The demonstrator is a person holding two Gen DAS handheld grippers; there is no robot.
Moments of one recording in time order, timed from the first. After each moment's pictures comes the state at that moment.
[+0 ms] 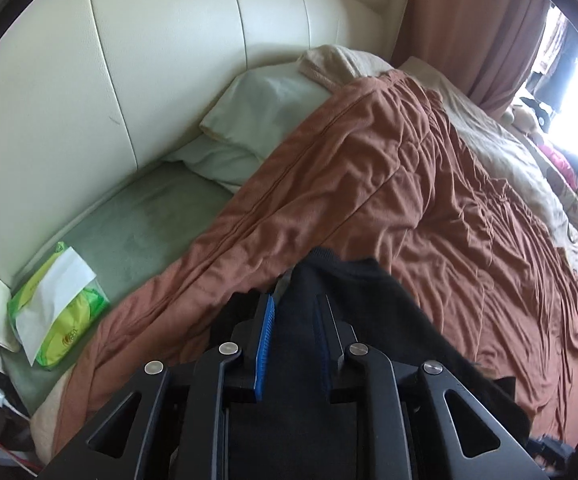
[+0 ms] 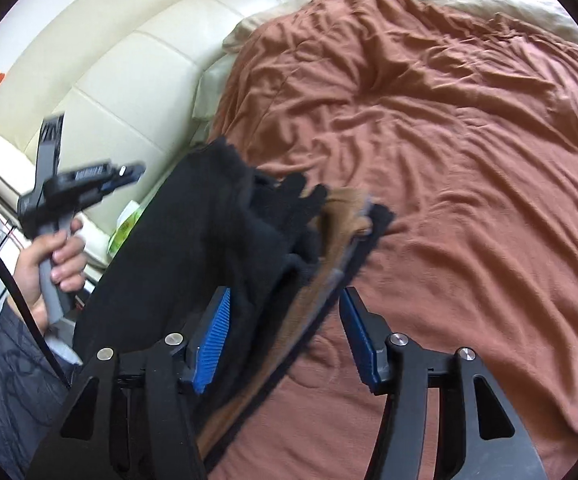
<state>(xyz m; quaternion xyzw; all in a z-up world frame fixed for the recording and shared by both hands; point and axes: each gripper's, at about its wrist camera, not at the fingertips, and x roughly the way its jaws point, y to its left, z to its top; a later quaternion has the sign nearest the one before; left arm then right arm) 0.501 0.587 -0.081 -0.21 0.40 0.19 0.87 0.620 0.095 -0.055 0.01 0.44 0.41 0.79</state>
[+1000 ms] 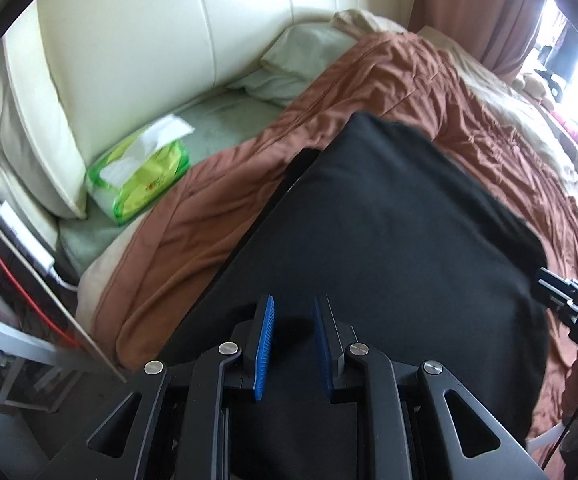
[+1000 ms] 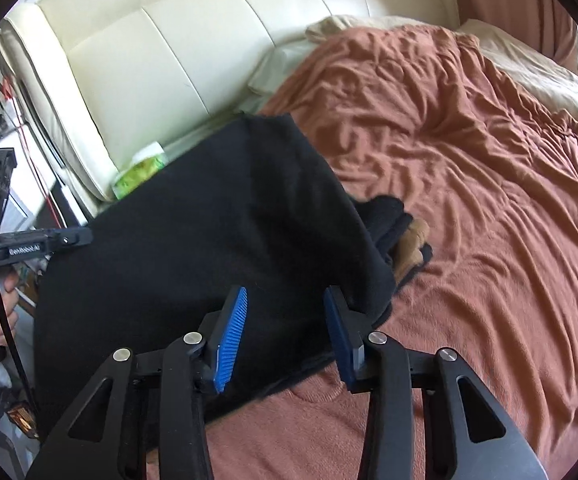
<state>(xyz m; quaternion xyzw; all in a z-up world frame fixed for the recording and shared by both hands) 0.346 0.533 -0.119 -0.21 0.45 0.22 0.84 0.596 0.121 -0.053 -0.15 0.36 0.47 0.79</state>
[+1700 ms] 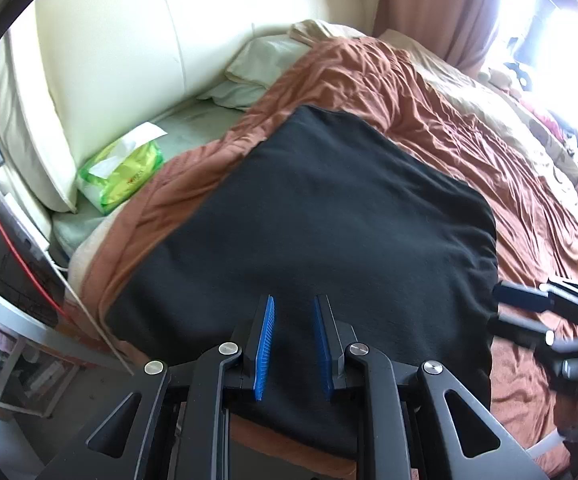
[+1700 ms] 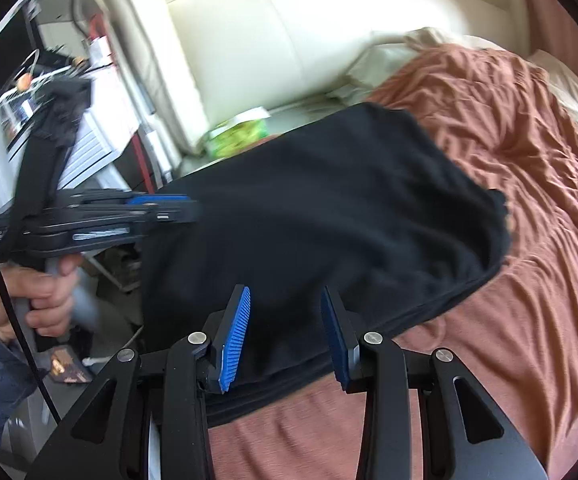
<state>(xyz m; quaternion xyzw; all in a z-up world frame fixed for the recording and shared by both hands) 0.314 0.463 -0.103 -0.18 0.42 0.18 0.87 0.472 0.129 -0.022 -0.20 0.35 0.57 0.72</state>
